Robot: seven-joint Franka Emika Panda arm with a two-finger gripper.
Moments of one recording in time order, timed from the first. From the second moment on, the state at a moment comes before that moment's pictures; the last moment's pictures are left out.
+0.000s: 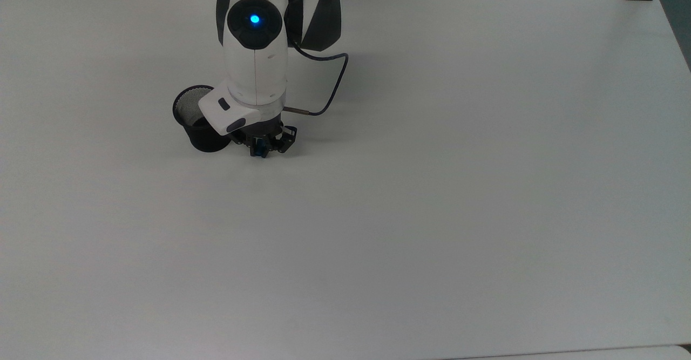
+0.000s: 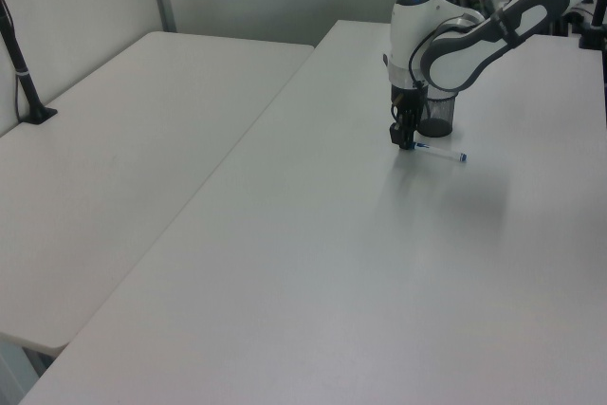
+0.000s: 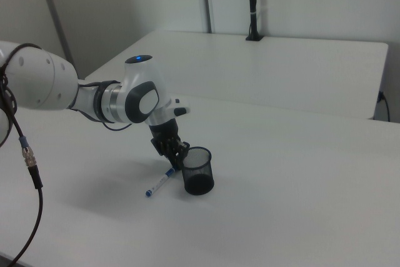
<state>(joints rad) 0.00 0.41 -0.03 -1.87 -0.17 2.32 0.18</state>
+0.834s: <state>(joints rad) -0.13 0.04 -0.02 -1.90 -0.12 2.33 0.10</state>
